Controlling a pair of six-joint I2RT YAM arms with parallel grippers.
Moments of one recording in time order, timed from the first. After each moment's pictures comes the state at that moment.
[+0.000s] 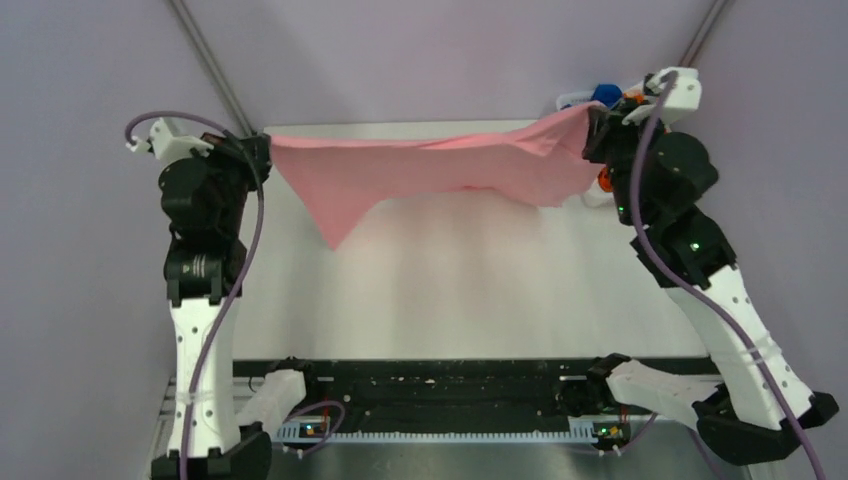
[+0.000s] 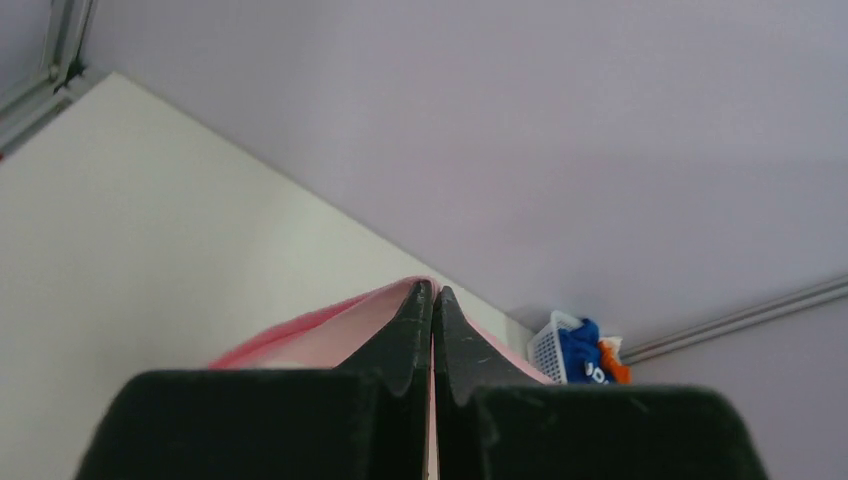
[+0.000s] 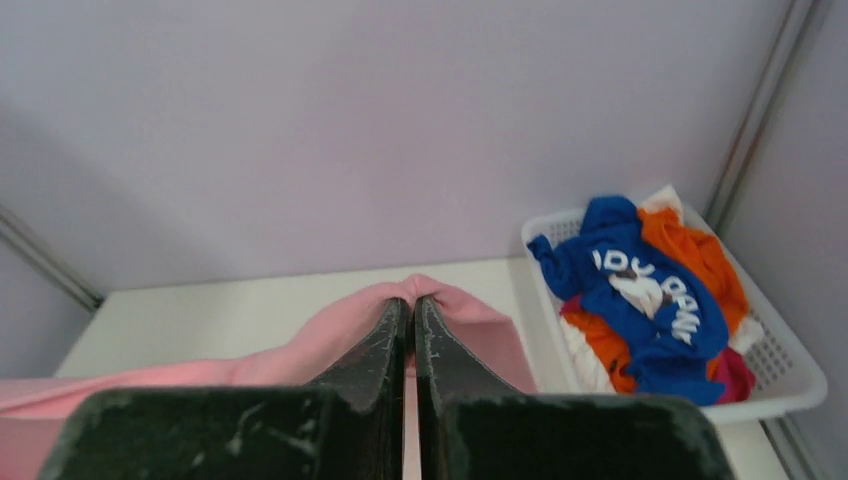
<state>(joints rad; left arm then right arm) 0.05 0.98 1.33 -0.39 -0.02 -0.76 0.55 1.05 1.43 -0.29 0.57 0.11</state>
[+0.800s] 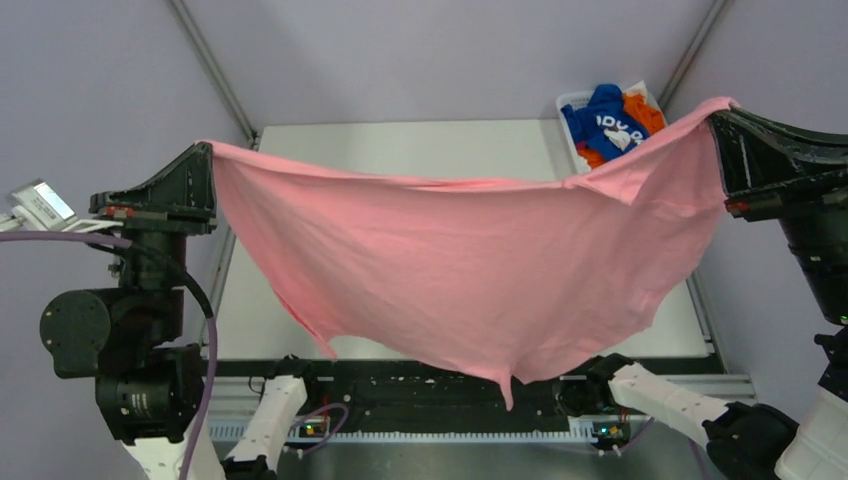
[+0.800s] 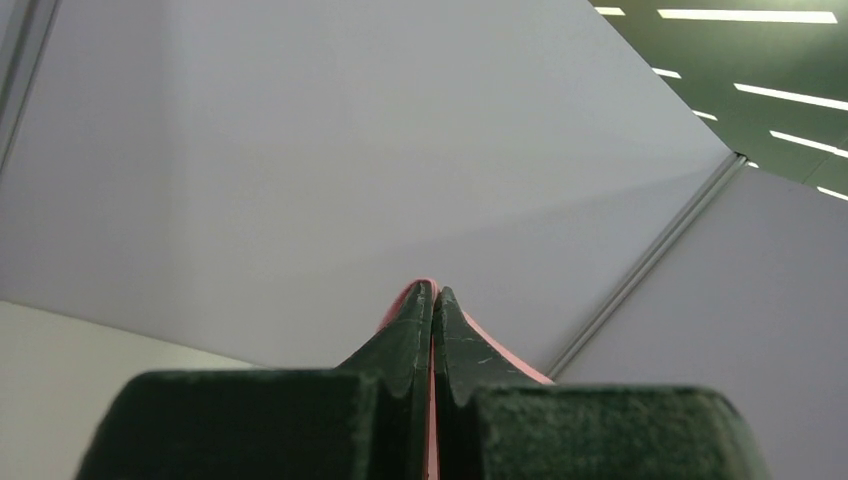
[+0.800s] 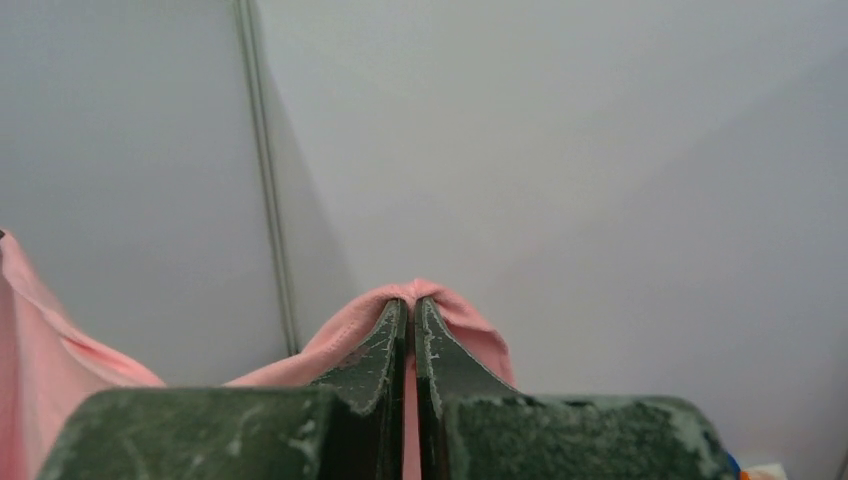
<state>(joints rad) 0.05 0.72 1.69 -0.47 0.07 -0.70 0.55 0.91 2.09 -0.64 0.00 -0.01</state>
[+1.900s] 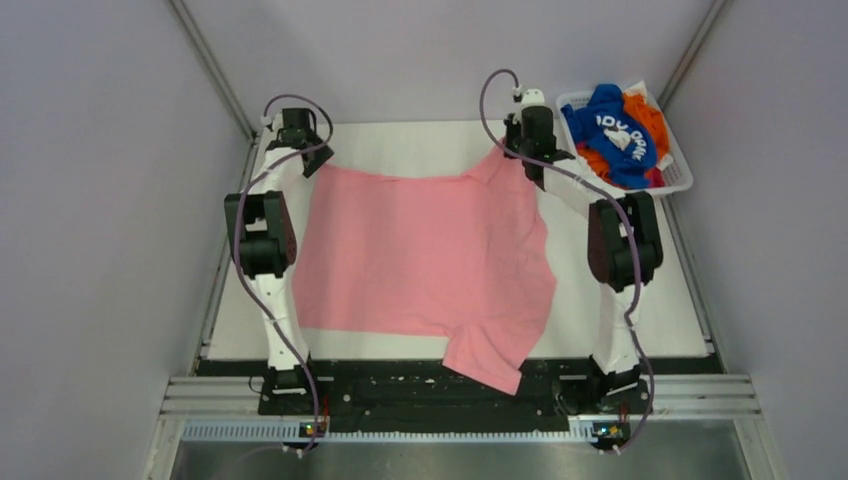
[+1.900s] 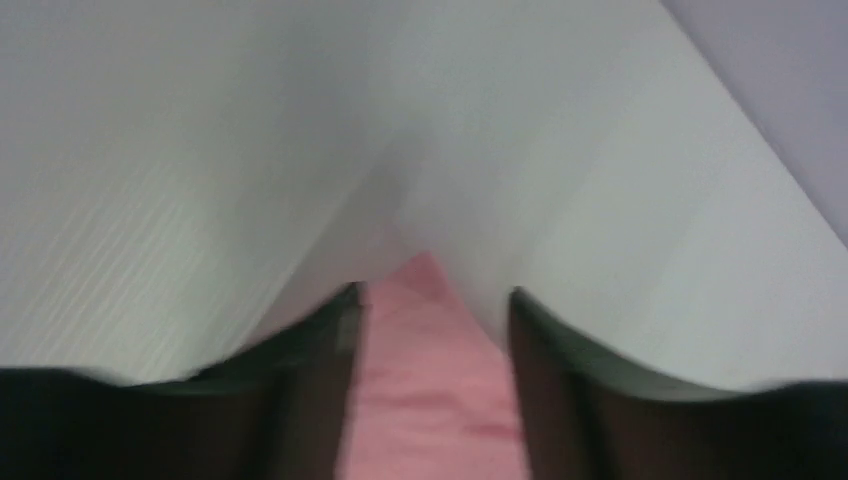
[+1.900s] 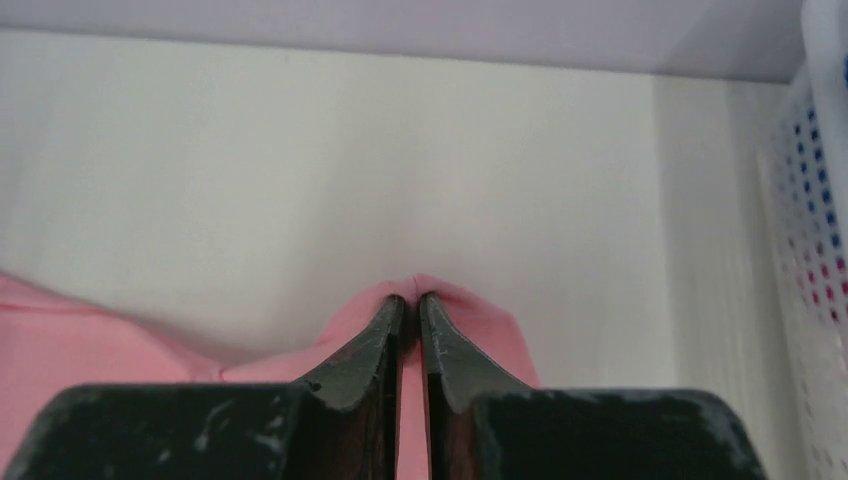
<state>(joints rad) 0.05 2.16 1.76 -0.36 -0.13 -0.68 0.30 1.97 1.49 0.09 0.12 0.08</state>
